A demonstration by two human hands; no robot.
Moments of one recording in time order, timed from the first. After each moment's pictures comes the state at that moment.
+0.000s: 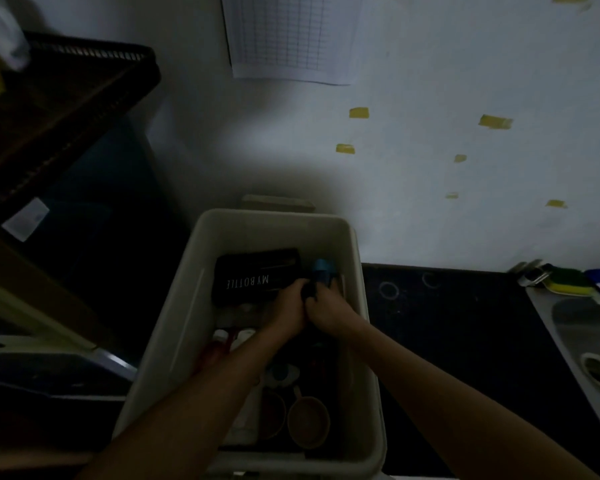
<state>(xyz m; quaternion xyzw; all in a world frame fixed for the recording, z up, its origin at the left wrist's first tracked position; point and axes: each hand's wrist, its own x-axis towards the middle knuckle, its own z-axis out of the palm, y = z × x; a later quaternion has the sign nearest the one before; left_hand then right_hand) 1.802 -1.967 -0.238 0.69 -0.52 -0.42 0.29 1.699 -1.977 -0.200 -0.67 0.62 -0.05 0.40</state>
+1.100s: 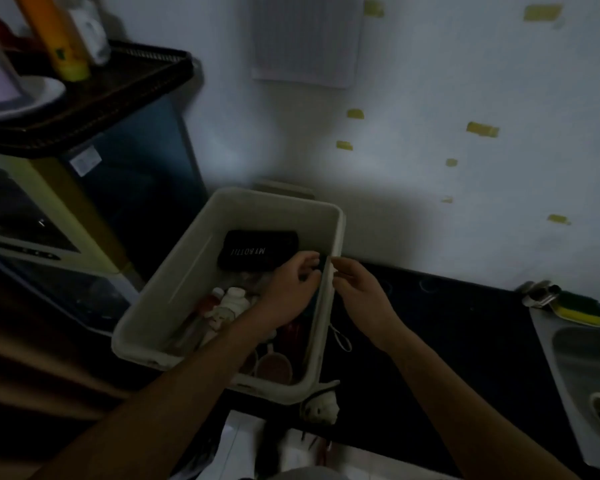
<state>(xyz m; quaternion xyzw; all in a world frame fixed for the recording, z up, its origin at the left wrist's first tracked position) 1.725 -1.881 -0.150 0.64 -0.52 -0.36 0.44 1.570 -1.903 -0.128 -0.64 0.47 -0.30 0.53</state>
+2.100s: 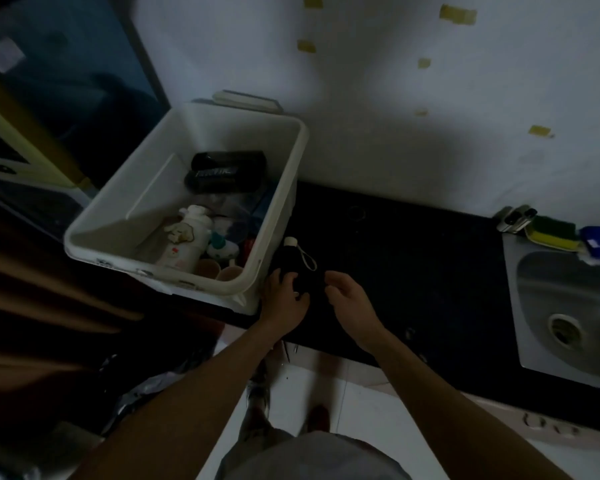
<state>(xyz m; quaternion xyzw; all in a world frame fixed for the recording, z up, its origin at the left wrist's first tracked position) 1.585 -1.796 -0.297 0.80 -0.45 -0.34 0.22 1.437 -1.832 -0.257 -0.58 0.52 -0.22 0.58</state>
